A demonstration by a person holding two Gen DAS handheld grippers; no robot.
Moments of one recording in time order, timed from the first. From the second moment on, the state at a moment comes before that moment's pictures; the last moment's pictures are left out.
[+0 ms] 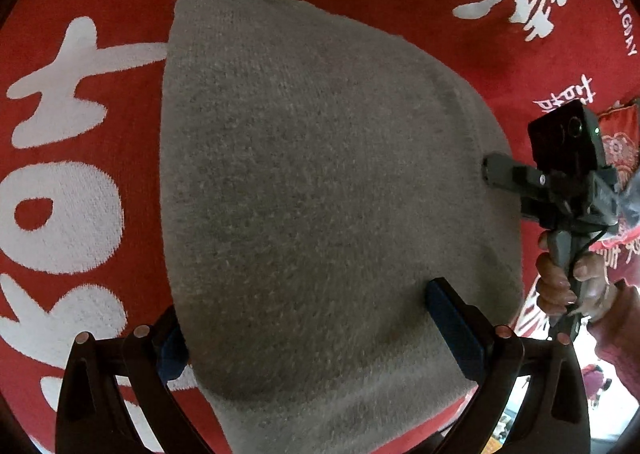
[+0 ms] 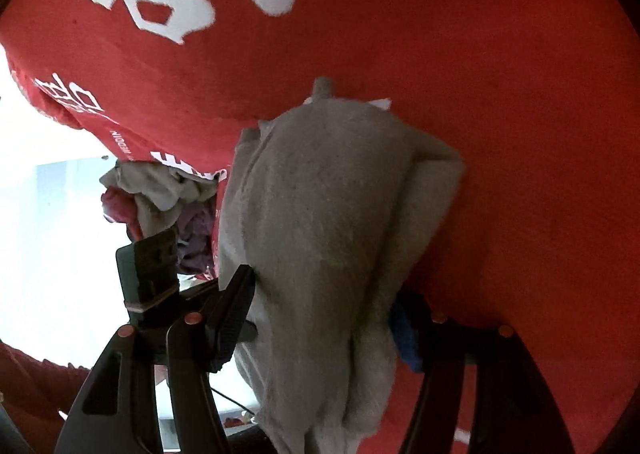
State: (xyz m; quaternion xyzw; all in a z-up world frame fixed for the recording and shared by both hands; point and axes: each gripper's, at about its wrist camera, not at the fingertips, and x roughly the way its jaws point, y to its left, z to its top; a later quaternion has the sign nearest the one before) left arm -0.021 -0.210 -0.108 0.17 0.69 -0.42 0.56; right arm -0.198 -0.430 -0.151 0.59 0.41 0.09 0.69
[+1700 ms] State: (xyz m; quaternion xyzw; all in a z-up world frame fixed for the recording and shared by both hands) left arm -0.031 -0.043 -0.005 0.24 0.56 -0.34 0.72; right arm -0.246 -0.239 -0.062 0.54 0.48 -0.09 0.68
